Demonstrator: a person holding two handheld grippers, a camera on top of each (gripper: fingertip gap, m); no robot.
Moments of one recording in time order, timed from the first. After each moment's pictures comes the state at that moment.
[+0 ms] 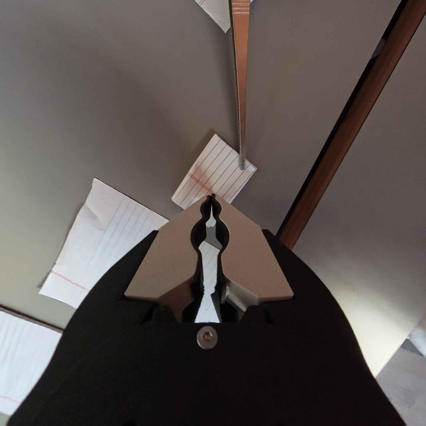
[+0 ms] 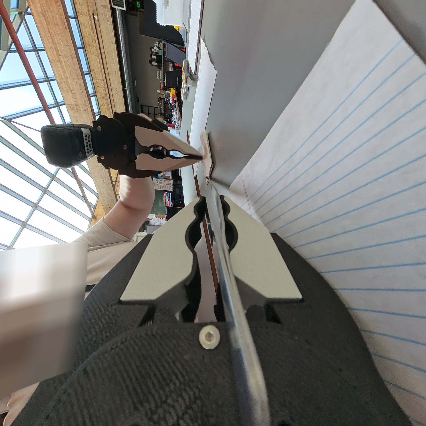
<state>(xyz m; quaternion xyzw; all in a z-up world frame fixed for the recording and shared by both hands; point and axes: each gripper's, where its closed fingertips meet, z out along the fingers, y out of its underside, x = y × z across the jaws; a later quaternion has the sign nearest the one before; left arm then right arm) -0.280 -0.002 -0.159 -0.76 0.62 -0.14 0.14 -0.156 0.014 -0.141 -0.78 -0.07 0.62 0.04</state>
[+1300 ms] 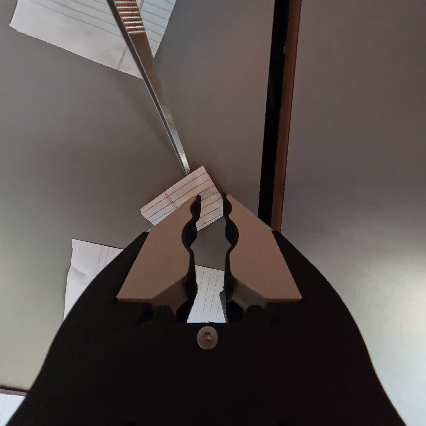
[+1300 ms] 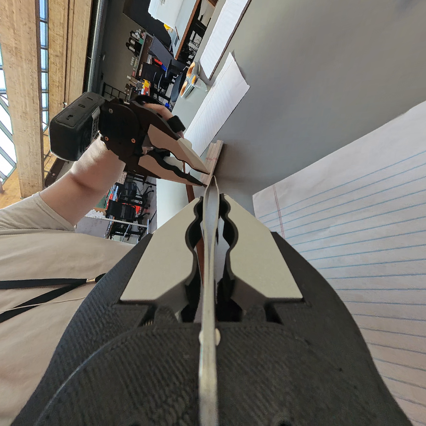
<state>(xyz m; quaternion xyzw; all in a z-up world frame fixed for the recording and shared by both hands) -0.270 -0.032 -0.164 -0.61 0.75 -0.18 0.18 -0.161 0.002 -0.113 -0.79 -0.18 0.56 0.17</state>
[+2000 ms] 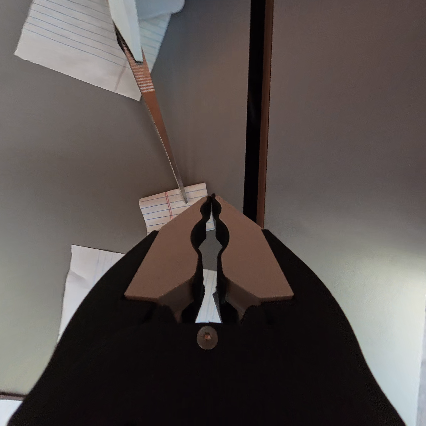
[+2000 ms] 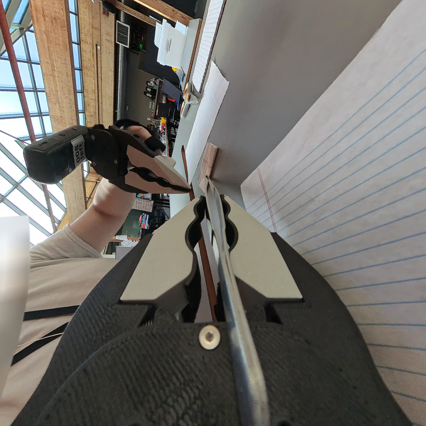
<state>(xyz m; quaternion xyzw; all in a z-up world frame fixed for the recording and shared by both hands) -0.265 -0.043 -0.147 -0.62 0.74 -0.20 0.18 -0.164 -0.001 -0.135 -0.79 -0.07 0.60 0.14</state>
